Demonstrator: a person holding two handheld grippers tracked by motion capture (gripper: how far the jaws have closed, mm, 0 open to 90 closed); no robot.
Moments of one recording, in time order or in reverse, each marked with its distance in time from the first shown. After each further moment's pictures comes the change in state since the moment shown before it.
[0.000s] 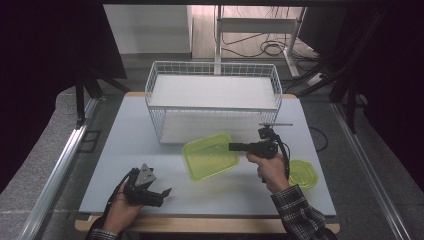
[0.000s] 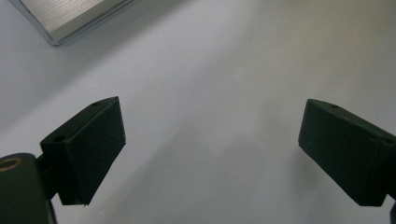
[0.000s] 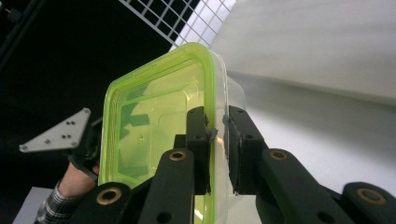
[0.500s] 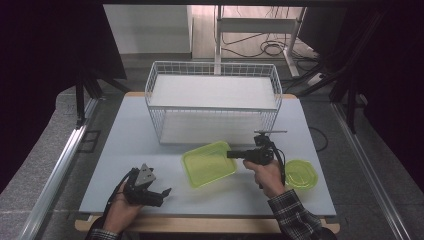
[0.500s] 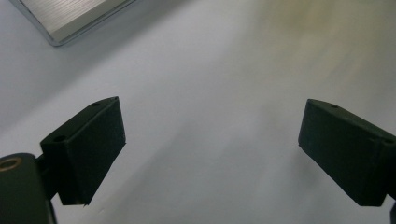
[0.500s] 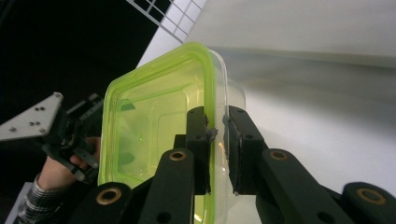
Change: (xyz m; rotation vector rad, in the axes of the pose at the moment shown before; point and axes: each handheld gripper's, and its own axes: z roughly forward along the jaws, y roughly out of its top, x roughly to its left) left arm 0.000 0.000 0.000 -0.004 0.000 -0.002; right arm -0.017 -0.020 0.016 0.047 -0.025 0.025
